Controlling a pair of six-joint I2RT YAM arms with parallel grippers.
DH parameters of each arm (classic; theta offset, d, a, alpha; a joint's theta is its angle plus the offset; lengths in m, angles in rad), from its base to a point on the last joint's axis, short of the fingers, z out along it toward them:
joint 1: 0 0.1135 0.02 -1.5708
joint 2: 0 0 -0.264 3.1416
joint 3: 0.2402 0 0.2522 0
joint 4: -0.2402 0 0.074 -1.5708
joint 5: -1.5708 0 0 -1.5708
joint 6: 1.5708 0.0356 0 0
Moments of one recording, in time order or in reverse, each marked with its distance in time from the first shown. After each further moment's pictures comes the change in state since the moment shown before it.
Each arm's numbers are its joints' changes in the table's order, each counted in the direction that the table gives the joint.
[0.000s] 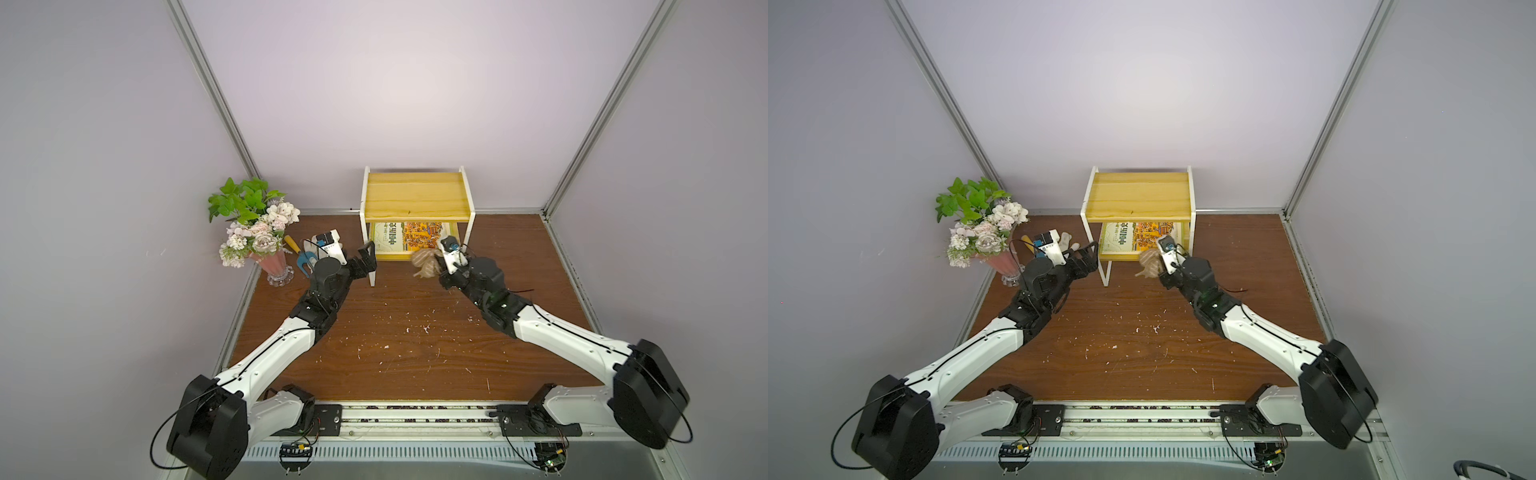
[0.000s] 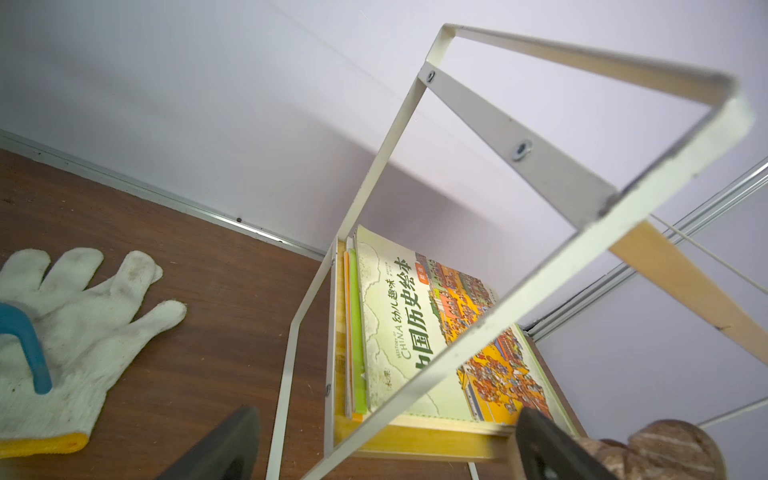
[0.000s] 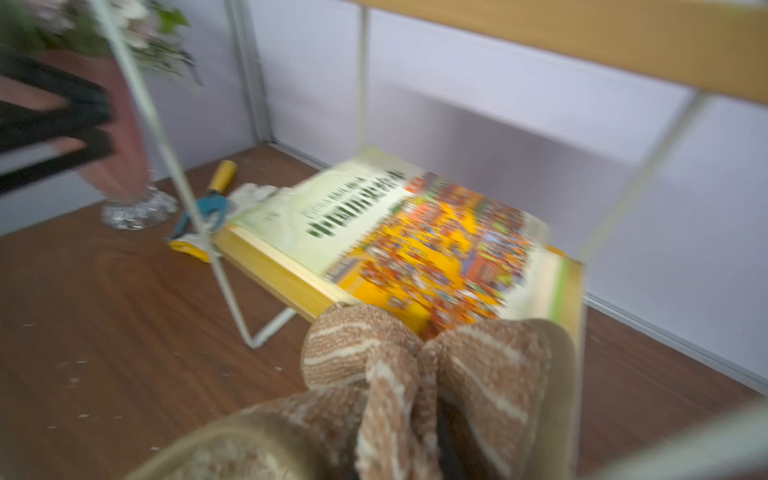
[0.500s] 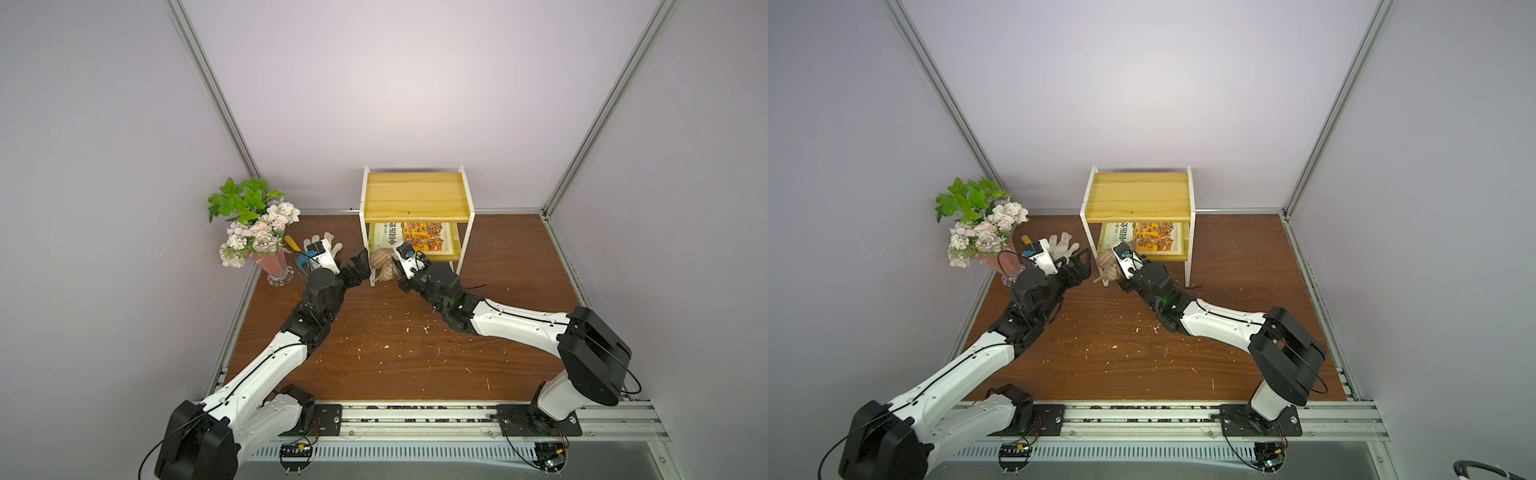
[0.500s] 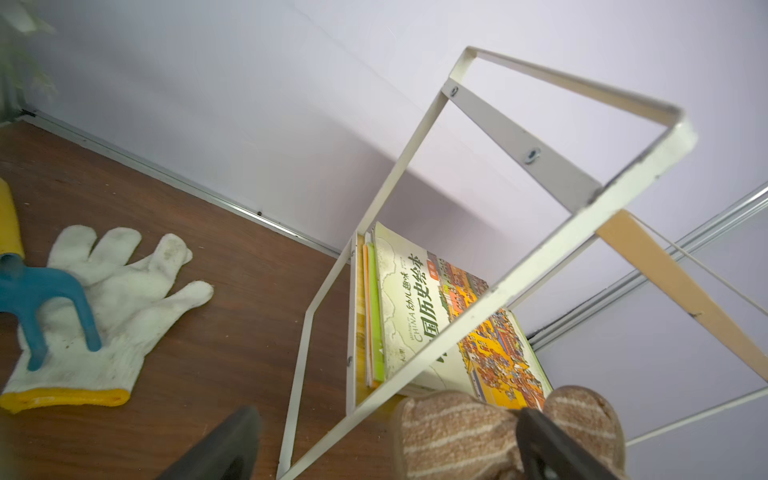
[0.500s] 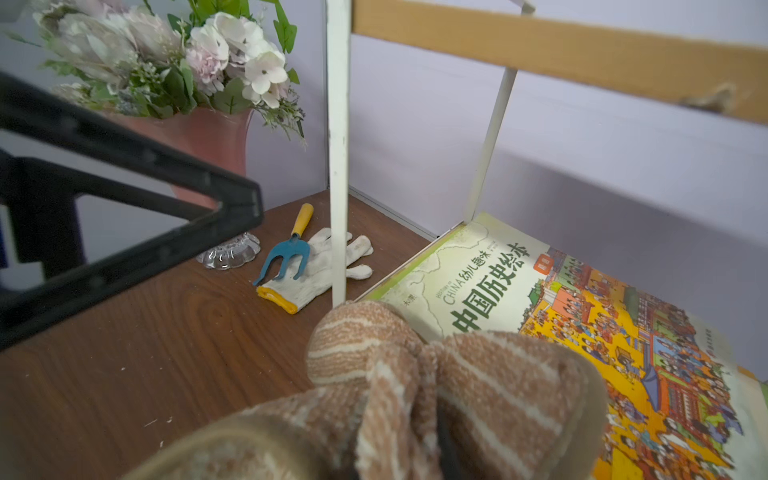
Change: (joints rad) left arm -0.005 -0.125 -0.078 -0.051 0.021 -0.053; right arm 0.154 0.179 0.069 0.195 -0.154 -0.044
